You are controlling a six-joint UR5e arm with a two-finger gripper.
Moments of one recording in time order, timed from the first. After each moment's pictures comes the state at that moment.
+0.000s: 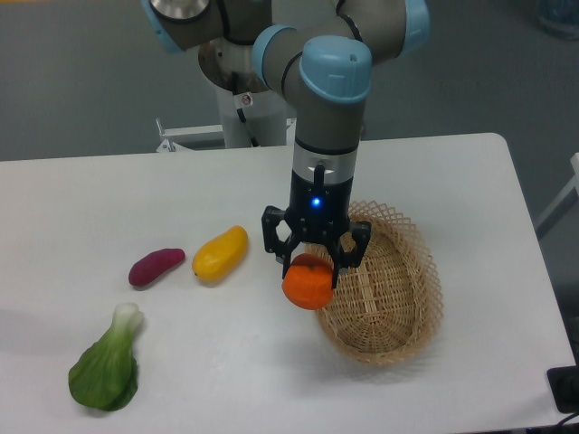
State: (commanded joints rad) arm 2.45 -1.78 -1.68 -0.85 1.30 0.64
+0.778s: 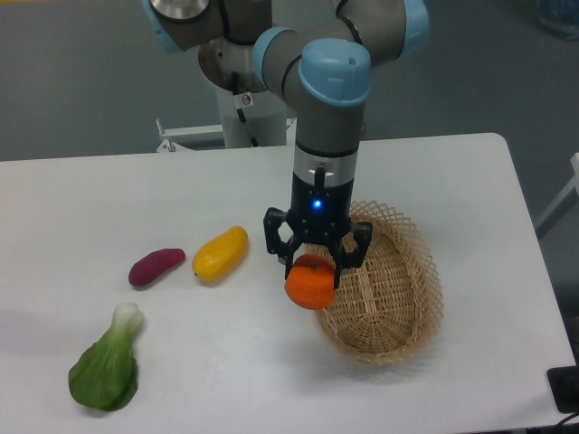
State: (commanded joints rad) arm 2.43 -1.80 -1.68 -0.85 1.36 0.62
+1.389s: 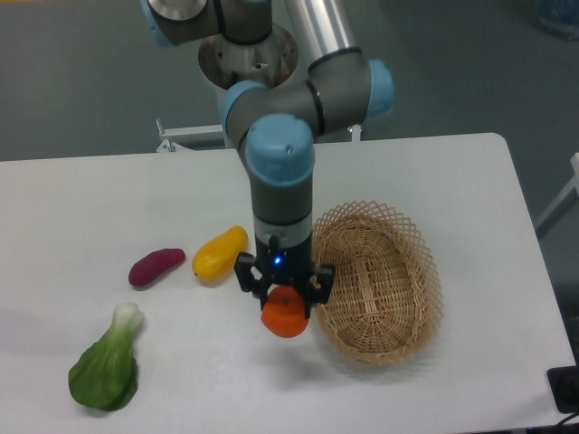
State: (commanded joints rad) arm 2.28 -1.99 -1.64 -0.83 1.50 0.52
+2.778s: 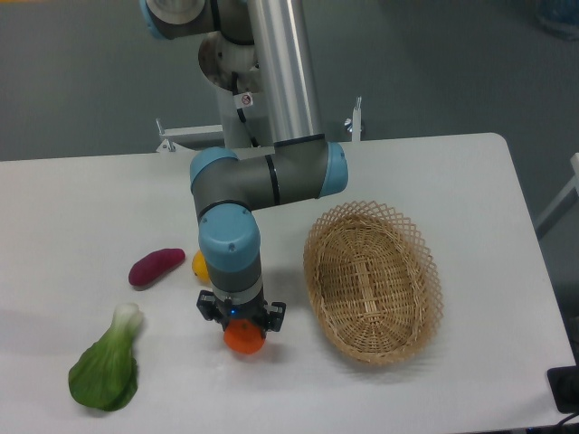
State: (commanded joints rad) arm 2.20 -2.12 -1.65 -0.83 1.57 0.39
